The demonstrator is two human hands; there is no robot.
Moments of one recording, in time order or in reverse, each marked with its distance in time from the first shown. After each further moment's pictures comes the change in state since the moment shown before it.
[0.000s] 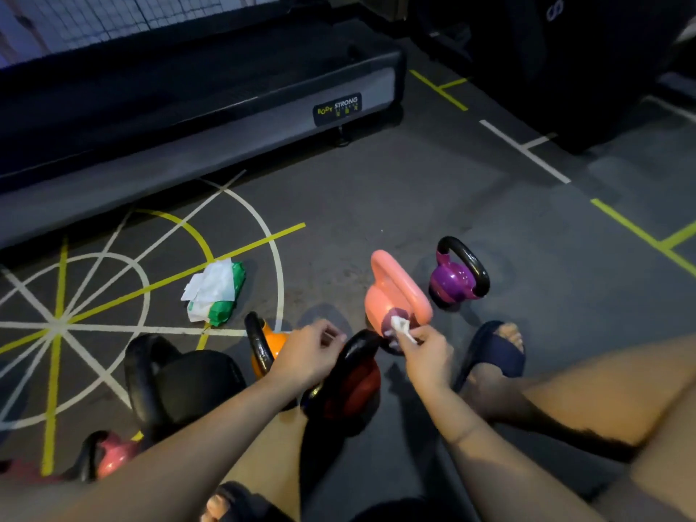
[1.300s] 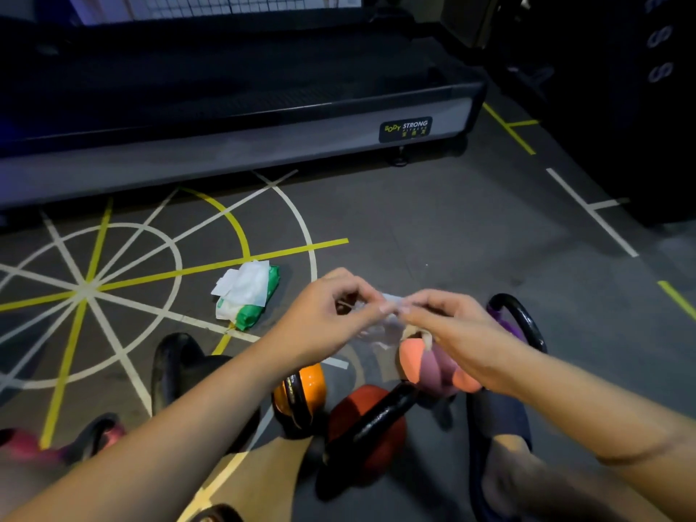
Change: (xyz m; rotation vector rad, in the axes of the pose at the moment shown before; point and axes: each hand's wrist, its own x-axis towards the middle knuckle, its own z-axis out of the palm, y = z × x) left_hand 0.022 0.038 -0.125 -0.514 0.095 0.239; right_hand 0.001 -0.201 -0.032 0.168 -0.840 -0.212
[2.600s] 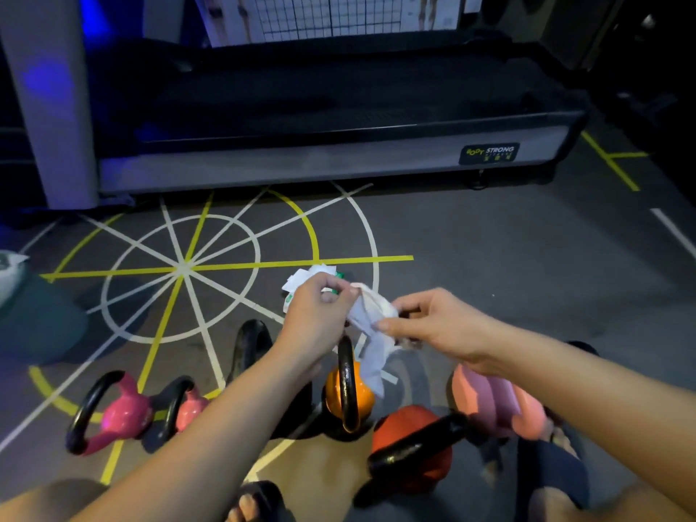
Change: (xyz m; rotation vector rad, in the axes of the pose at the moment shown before) left_hand -0.035 0.007 -0.049 -0.167 0.567 -0.440; right_hand 0.047 -0.044 0.067 -0.190 -0.420 0.004
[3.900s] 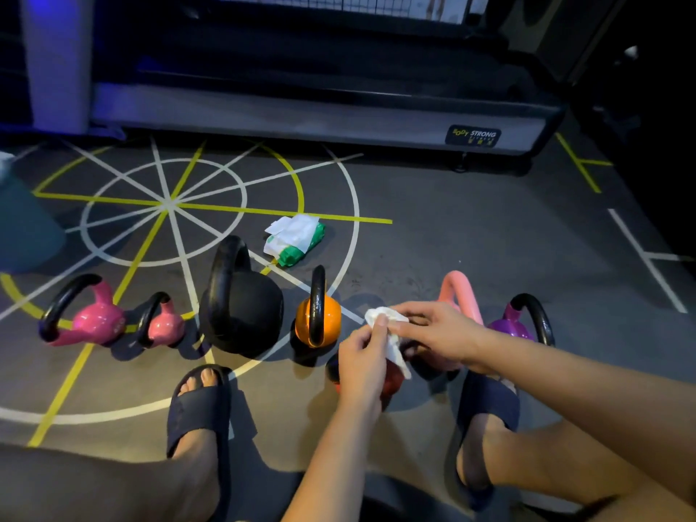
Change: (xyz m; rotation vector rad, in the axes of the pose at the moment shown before) left_hand -0.139 -0.138 0.134 -0.608 0.073 -0.181; right_hand -0.087 0.123 0.005 -0.158 -0.041 0.088
